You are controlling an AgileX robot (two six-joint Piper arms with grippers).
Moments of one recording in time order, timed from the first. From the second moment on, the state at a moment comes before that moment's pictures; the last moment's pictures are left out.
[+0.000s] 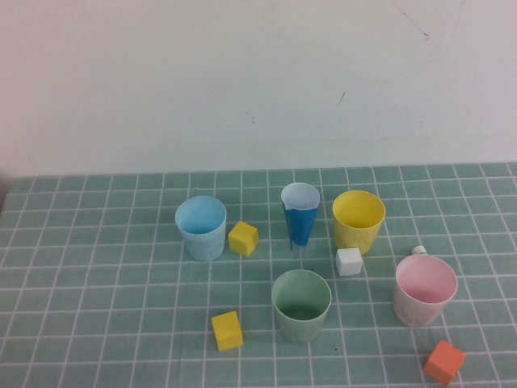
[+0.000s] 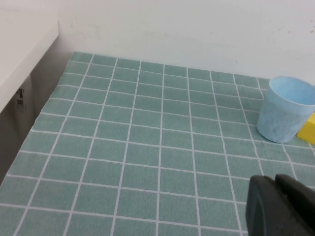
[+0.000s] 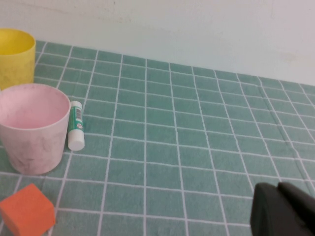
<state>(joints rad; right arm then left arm) -0.07 -0.01 0.02 -0.08 0.41 -0.13 0.00 -0.01 0.02 -0.05 0.35 -0.18</state>
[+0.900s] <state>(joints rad) -0.07 -0.01 0.03 -0.09 -0.32 -0.13 0.00 -0.01 0.02 -0.04 -0.31 -0.18</state>
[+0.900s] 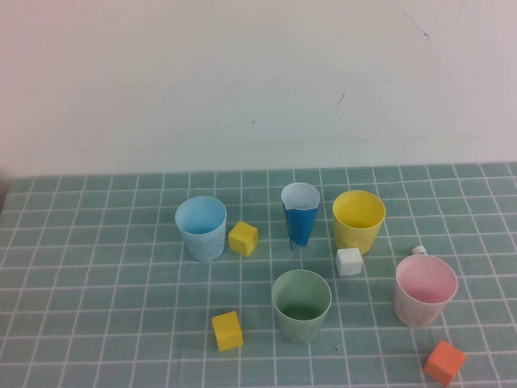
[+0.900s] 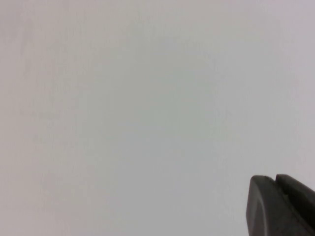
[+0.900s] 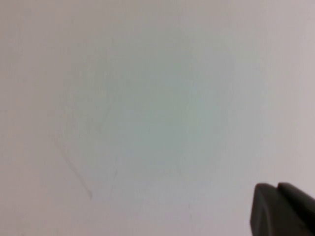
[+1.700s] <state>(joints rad) -0.07 0.01 -0.25 -0.06 0.15 -0.20 0.00 0.20 -0.50 -0.03 0.24 -0.23</state>
